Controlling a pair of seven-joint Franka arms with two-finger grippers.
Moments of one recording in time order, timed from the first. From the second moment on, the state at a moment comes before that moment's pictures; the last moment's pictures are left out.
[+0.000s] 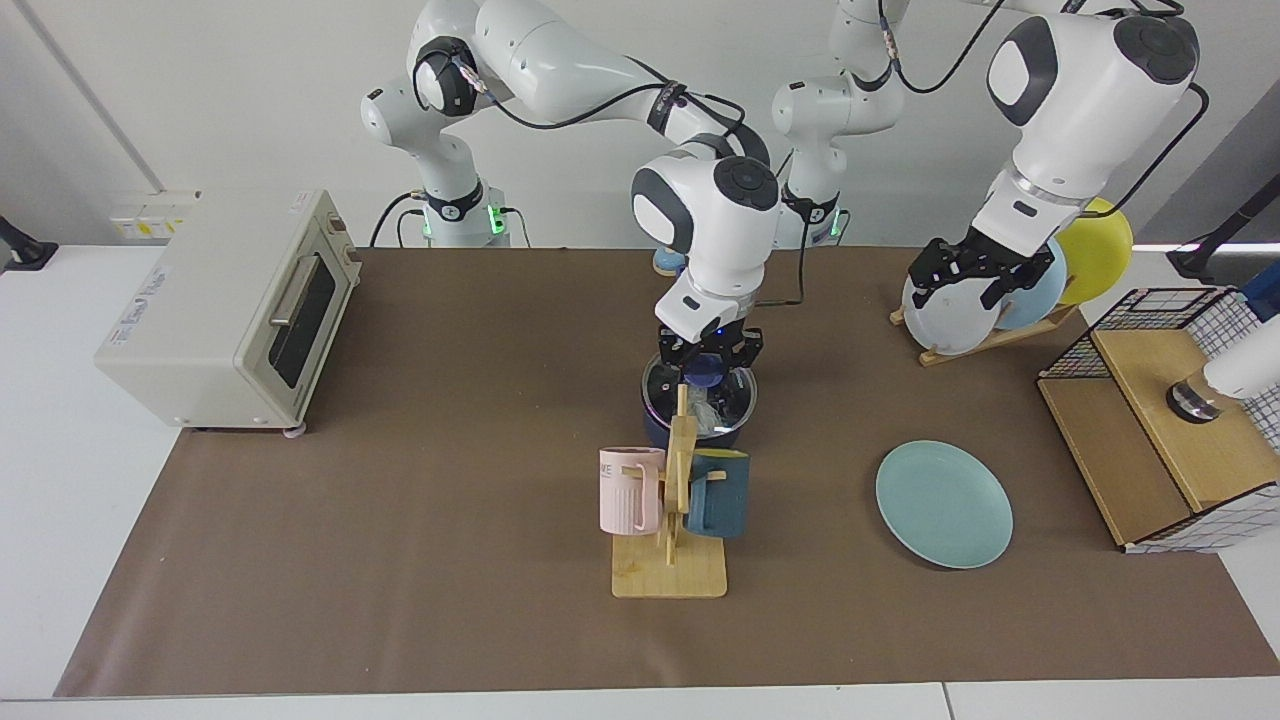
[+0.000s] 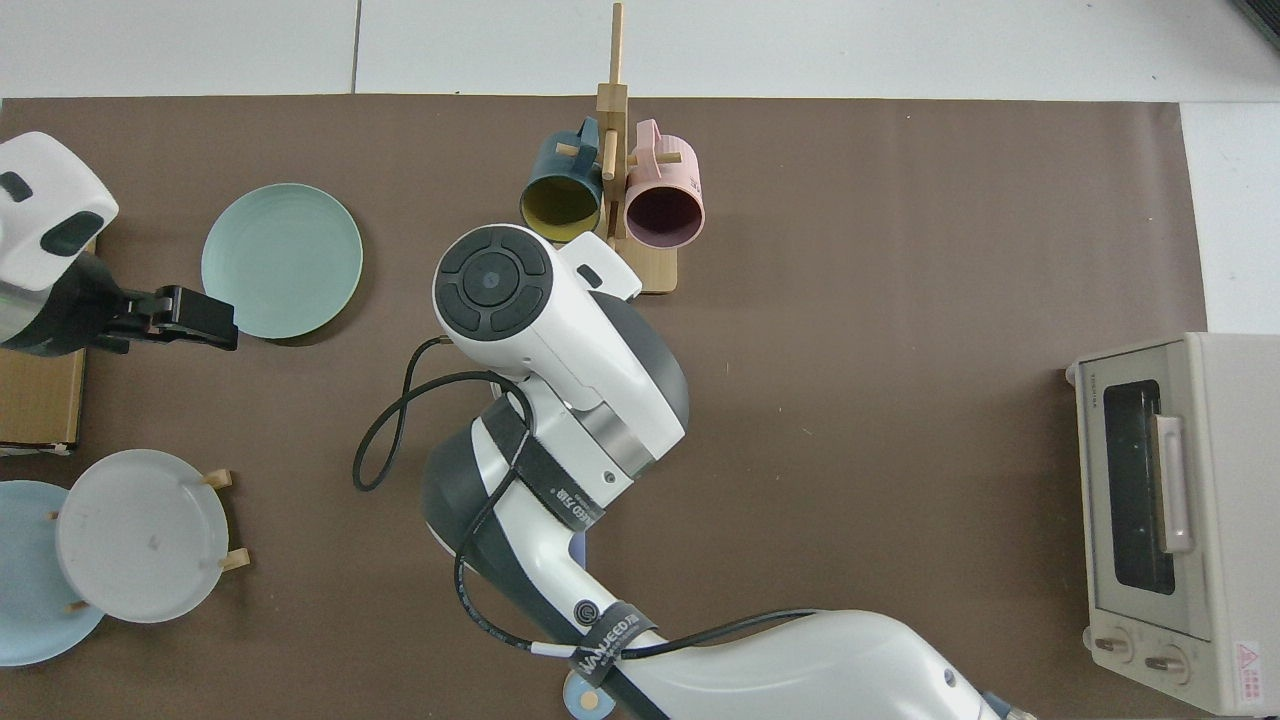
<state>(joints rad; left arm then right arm) 0.07 0.05 -0.11 -1.60 -0.05 1.63 0.00 0.69 0.69 -0.03 -1.06 -0.02 1.75 0.73</state>
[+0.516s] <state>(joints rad) 0.07 0.05 -0.11 -1.60 -0.05 1.63 0.00 0.69 0.70 -0.03 -1.07 -0.02 1.75 0.68</state>
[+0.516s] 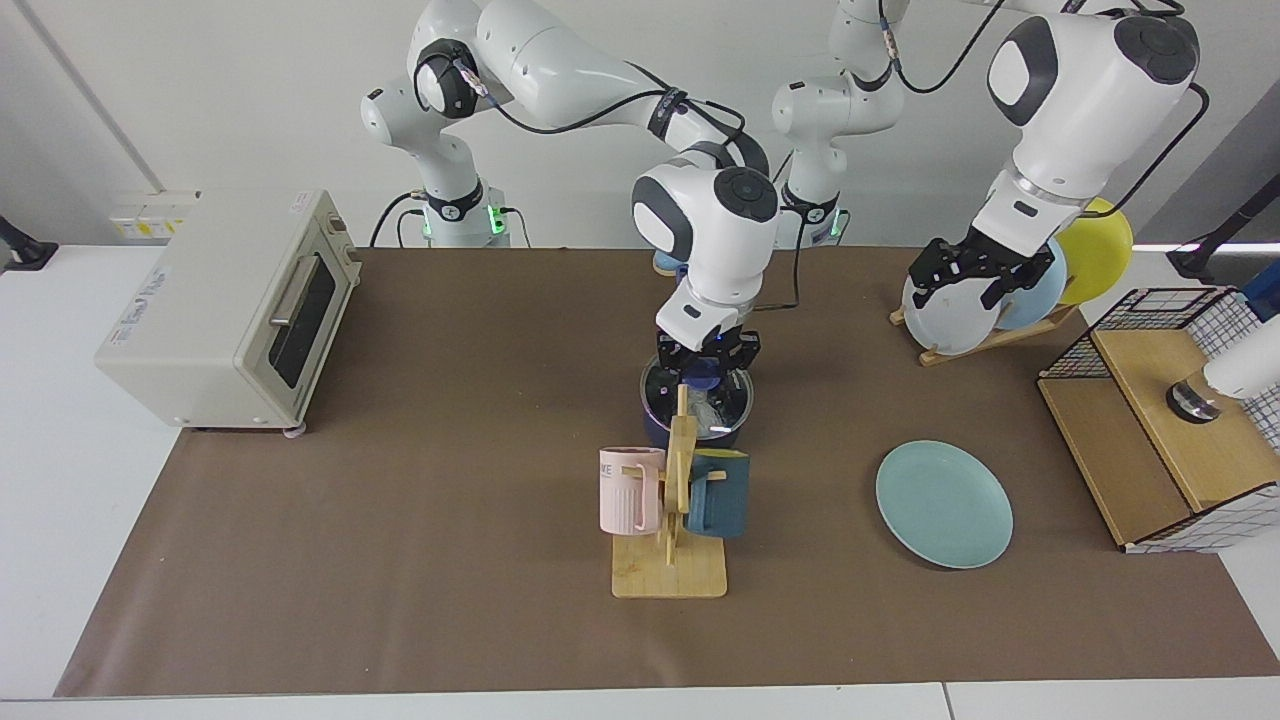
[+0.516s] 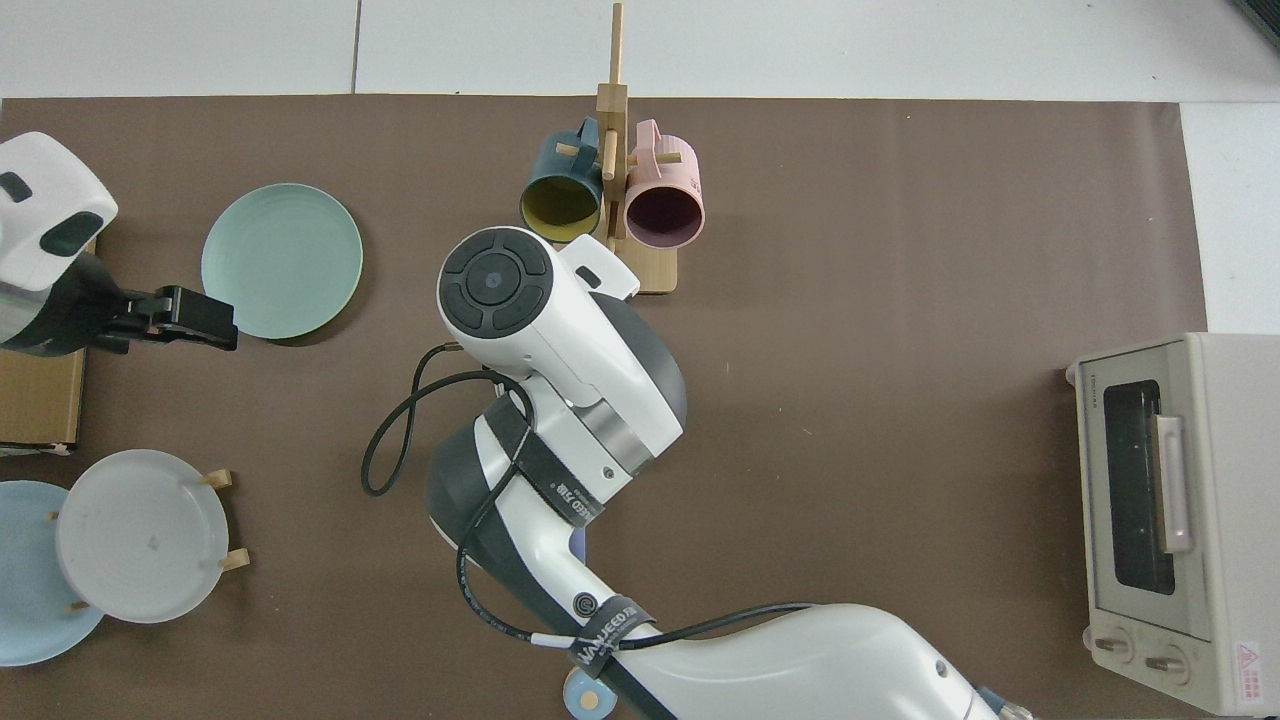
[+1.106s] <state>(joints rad) 0.07 0.05 -0.11 -1.60 -0.05 1.63 0.00 0.69 0.70 -0.03 -1.08 0.02 1.79 0.68</state>
